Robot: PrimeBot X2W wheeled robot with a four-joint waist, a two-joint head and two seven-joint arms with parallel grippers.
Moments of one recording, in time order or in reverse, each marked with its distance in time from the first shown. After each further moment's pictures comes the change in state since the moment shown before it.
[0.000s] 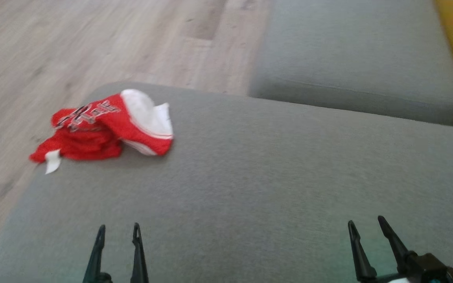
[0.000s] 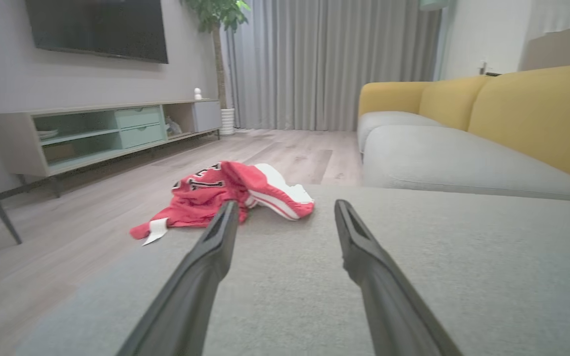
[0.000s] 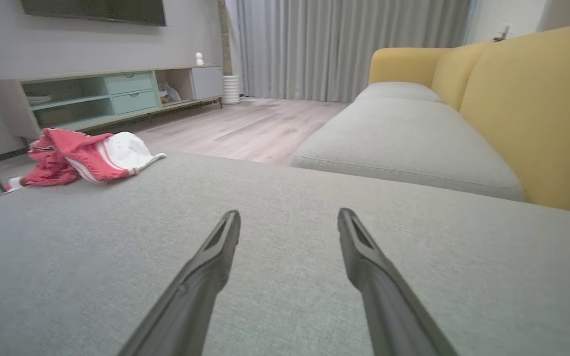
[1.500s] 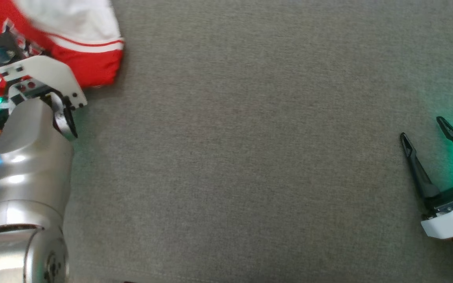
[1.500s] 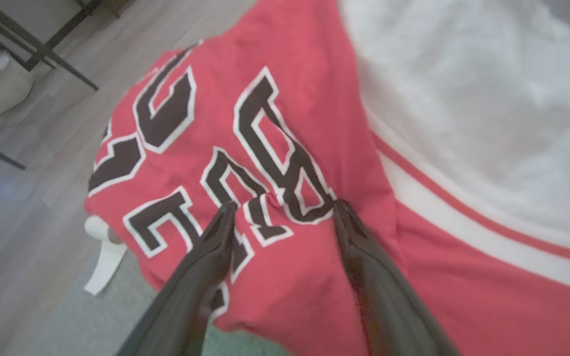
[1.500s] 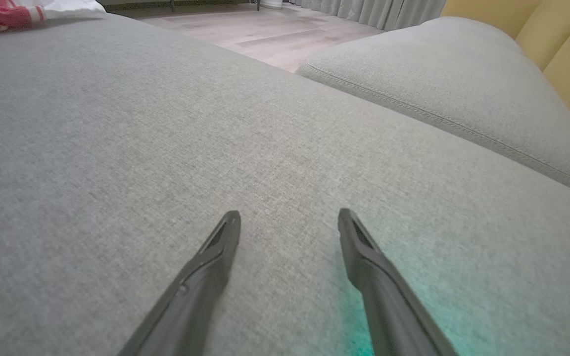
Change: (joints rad) left arm -1.271 0.080 0.253 1.120 -0.078 0.047 0.379; right arm -0.262 -0.407 0.040 -0.140 -0.009 0.000 -0.002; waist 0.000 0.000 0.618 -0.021
